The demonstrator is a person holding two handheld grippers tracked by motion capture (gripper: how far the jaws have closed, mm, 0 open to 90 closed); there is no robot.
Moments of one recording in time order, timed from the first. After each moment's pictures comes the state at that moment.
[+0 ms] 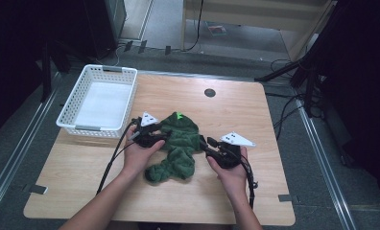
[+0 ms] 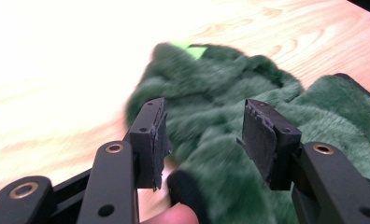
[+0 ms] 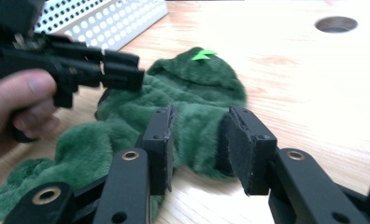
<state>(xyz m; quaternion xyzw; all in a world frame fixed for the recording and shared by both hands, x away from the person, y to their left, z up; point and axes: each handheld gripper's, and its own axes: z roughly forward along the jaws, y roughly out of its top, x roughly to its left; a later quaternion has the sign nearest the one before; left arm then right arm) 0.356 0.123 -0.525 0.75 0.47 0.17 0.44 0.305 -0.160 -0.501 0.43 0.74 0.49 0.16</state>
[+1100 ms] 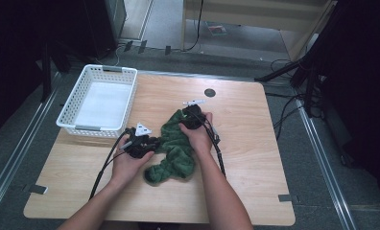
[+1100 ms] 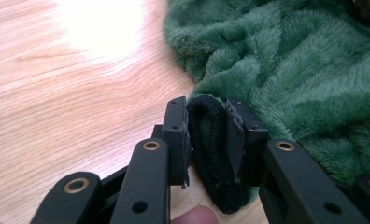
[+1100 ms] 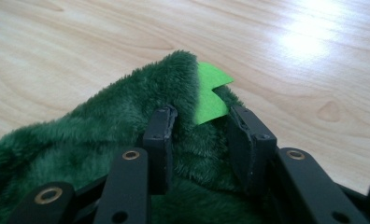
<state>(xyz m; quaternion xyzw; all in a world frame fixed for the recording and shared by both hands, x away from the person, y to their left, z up) 0.334 0.142 -0.547 0.78 0.47 0.15 0.38 0.450 -0.060 -0.536 0.49 0.79 0.33 0.18</state>
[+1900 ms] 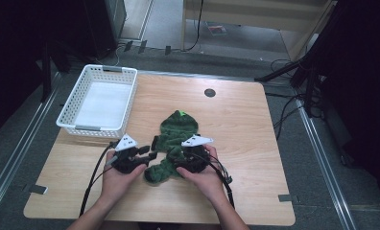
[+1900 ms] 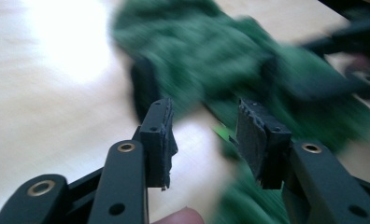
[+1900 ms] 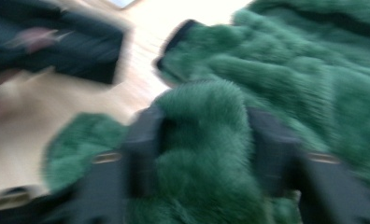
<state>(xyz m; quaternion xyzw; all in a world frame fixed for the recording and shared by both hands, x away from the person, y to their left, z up) 0.258 0.157 -0.532 0.75 0.45 0.11 0.47 0.297 -0.082 -0.516 0.38 0.82 0.41 0.10</state>
